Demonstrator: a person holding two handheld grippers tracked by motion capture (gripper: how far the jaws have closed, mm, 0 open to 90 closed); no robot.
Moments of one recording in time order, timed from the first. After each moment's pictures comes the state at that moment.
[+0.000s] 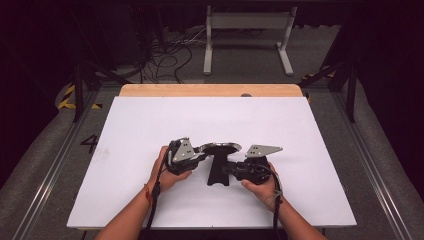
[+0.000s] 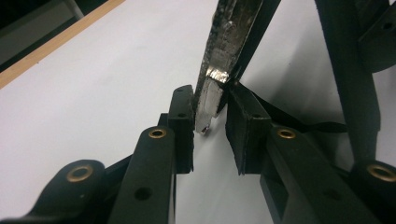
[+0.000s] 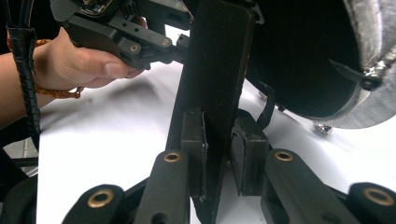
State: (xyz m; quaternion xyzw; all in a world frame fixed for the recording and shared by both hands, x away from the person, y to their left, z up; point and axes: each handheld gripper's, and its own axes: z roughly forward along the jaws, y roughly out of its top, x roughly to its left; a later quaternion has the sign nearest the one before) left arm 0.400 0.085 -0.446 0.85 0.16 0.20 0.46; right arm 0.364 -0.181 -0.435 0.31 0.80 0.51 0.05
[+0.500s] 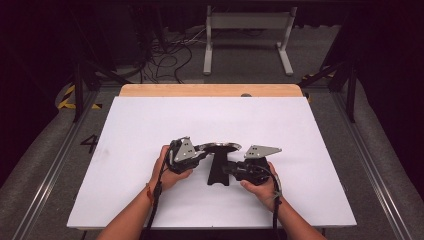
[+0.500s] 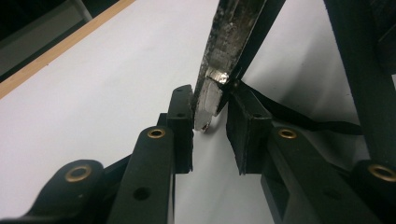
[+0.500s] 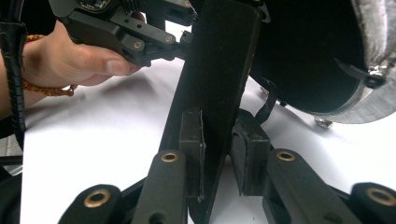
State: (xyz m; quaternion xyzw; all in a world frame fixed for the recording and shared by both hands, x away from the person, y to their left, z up) left arm 0.404 0.084 -0.448 0.85 0.16 0.21 0.46; right arm 0.362 -0.179 -0.435 0.31 0.81 0.50 0.07
